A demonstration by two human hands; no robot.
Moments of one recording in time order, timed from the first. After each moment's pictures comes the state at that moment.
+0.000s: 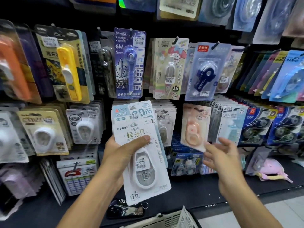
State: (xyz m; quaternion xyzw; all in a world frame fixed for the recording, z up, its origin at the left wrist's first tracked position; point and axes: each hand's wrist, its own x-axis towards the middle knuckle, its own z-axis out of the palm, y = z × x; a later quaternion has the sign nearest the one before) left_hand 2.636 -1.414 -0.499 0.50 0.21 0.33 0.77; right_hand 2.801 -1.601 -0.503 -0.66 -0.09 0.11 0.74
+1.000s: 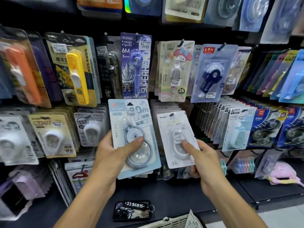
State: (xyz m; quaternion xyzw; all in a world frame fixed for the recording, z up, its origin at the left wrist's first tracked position) left_hand 2.611 -1.401 -0.493 0.55 0.21 0.39 0.71; right_hand 2.779 -1.556 -0.512 -0.66 -0.16 0.21 0.71
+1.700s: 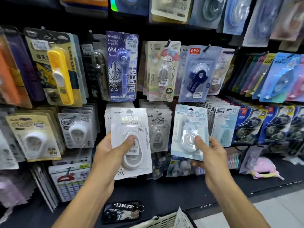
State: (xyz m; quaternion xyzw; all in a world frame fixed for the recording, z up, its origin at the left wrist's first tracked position) left_hand 2.632 -1.410 -0.501 0.55 0.22 0.37 0.71; right_hand 2.802 -1.585 -0.506 -0.63 -0.10 0.13 0.76
